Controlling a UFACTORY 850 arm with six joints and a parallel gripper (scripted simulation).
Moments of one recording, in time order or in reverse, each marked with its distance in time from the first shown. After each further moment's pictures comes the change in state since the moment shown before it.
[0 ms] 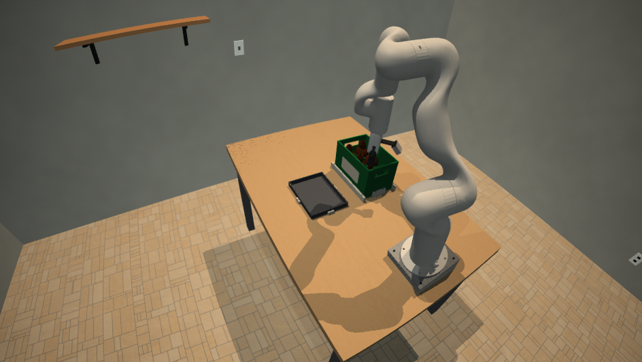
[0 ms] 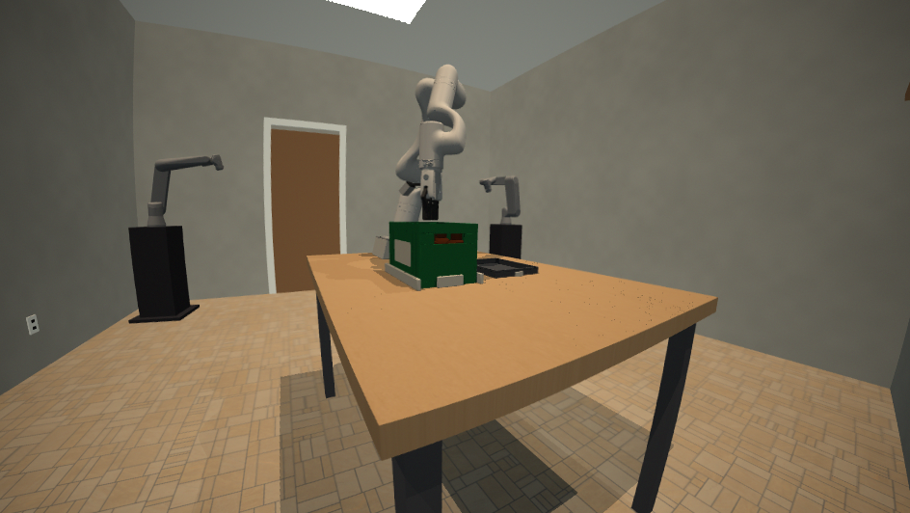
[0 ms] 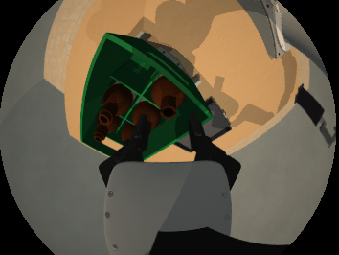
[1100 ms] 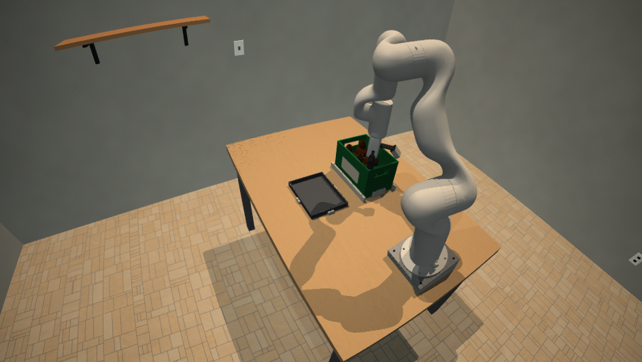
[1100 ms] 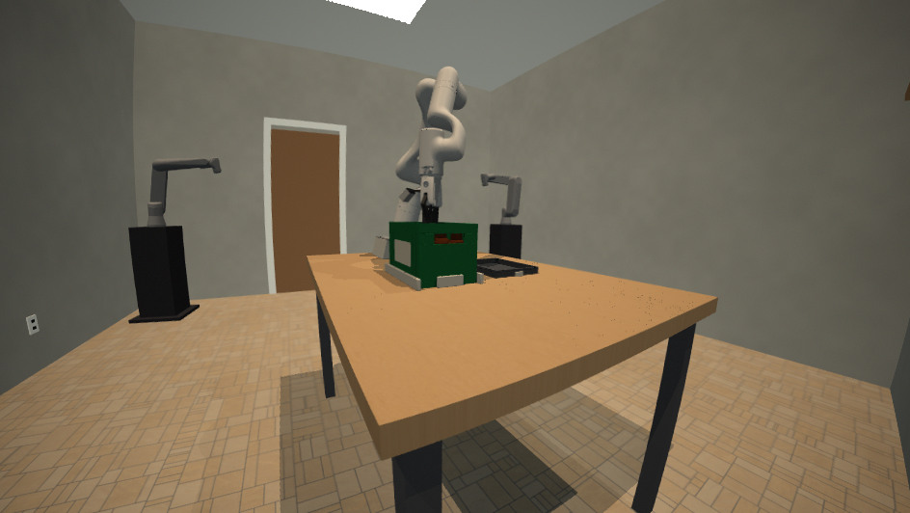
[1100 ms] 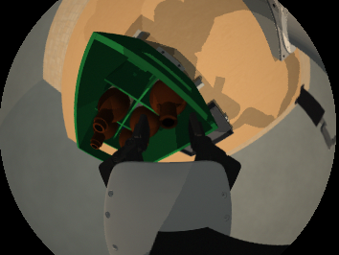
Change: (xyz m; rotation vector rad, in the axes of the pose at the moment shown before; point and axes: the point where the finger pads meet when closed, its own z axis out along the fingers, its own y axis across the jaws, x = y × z) arm 0.000 0.000 0.023 0.000 0.000 0.000
